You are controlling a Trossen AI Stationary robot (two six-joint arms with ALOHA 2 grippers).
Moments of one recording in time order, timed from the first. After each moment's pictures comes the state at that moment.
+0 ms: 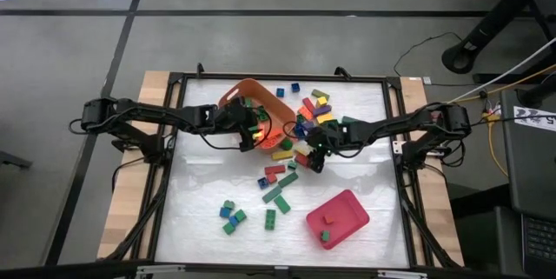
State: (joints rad) left arm 0.16 1.35 0.78 -0.12 -0.28 0.15; right arm -0.02 1.58 0.87 -0.33 0.09 0.40
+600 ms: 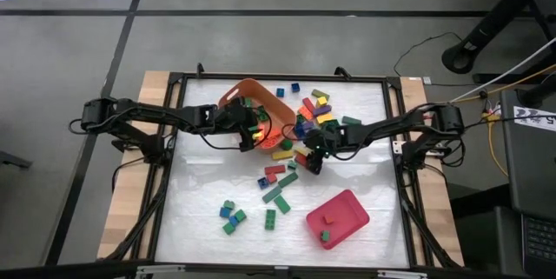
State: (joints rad) left arm 0.16 1.35 0.78 -0.12 -0.28 0.15; right arm -0.02 1.65 0.84 -0.23 0.07 0.40
